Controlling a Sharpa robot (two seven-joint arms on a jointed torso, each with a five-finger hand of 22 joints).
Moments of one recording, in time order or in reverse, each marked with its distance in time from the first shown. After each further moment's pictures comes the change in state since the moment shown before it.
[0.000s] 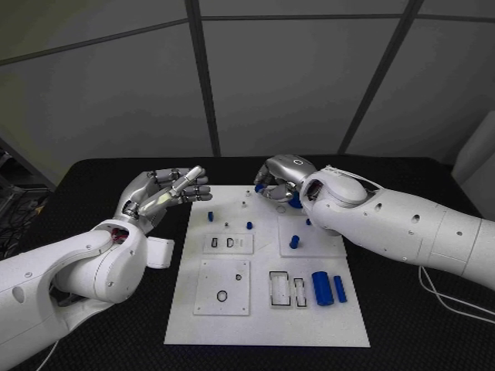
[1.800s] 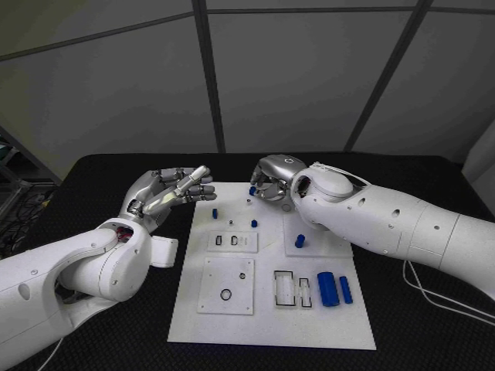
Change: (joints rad) left arm 0.001 0.000 0.000 0.006 0.000 0.000 -0.003; left_hand 0.000 0.000 -0.003 -0.003 0.000 0.000 0.000 -0.003 0.000 0.000 0.000 0.000 0.000 -0.004 0.004 -0.004 0.001 0.000 0.000 0.000 -0.001 -0.001; right arm 0.015 0.101 0.000 -0.115 0.000 0.075 -0.014; right_hand -0.033 -0.057 0.015 0.027 -0.021 -0.074 0.017 -0.009 -0.009 -0.109 0.031 -0.007 -0.012 0.000 0.011 -0.005 -0.028 0.000 -0.019 0.018 -0.003 -0.023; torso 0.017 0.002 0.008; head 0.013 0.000
